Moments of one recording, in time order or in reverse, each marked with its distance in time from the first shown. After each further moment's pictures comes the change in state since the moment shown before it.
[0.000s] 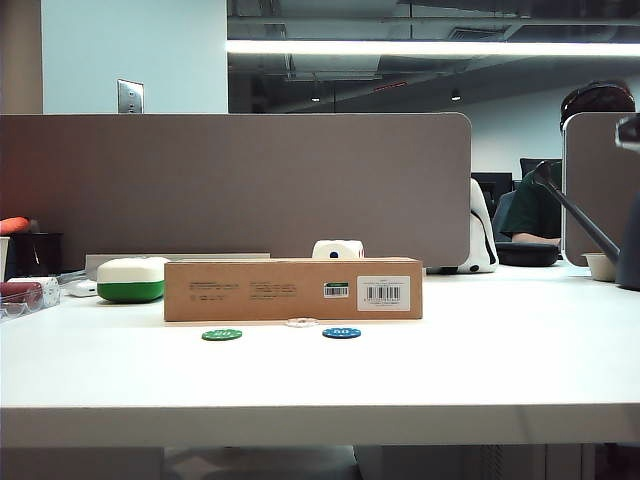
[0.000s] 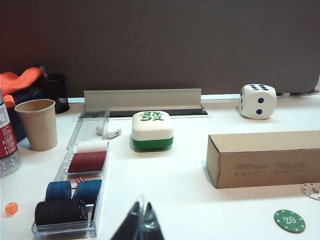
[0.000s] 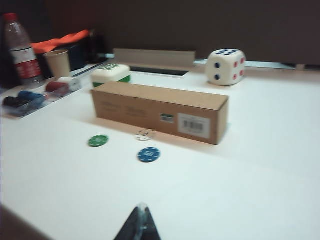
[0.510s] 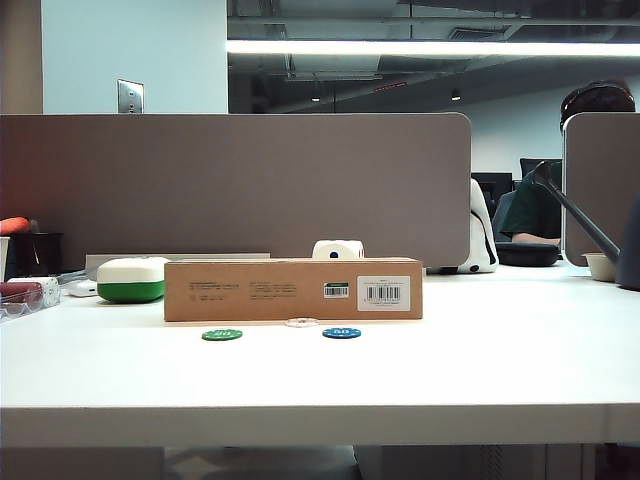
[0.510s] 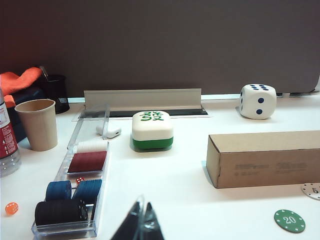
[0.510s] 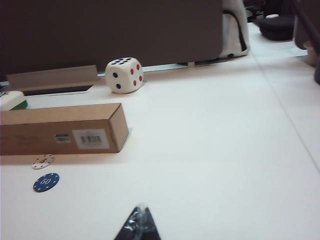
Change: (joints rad) left arm 0.000 0.000 0.000 0.000 0.000 0.000; right arm -0.360 0.000 -0.034 0.039 -0.016 0.073
